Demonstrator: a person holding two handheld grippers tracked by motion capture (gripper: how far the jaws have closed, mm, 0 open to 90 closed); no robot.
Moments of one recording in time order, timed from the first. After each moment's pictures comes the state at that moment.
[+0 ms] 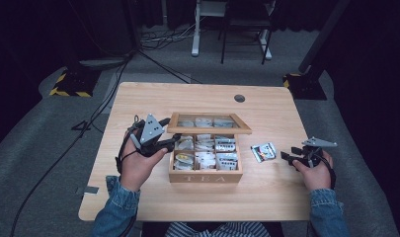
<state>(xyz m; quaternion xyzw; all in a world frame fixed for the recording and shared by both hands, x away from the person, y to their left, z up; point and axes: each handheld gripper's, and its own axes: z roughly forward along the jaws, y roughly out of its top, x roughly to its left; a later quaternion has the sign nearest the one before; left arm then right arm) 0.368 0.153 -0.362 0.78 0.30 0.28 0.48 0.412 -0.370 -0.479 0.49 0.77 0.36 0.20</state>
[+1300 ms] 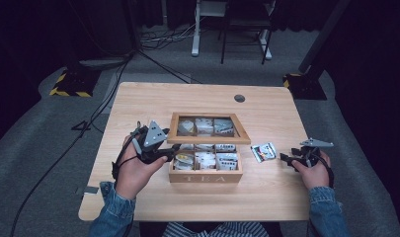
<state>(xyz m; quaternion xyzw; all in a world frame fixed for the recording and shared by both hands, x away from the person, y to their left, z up) 0.351 0.150 -0.362 0.82 0.31 0.24 0.42 0.424 -0.376 -0.498 0.50 0.77 0.35 0.19</state>
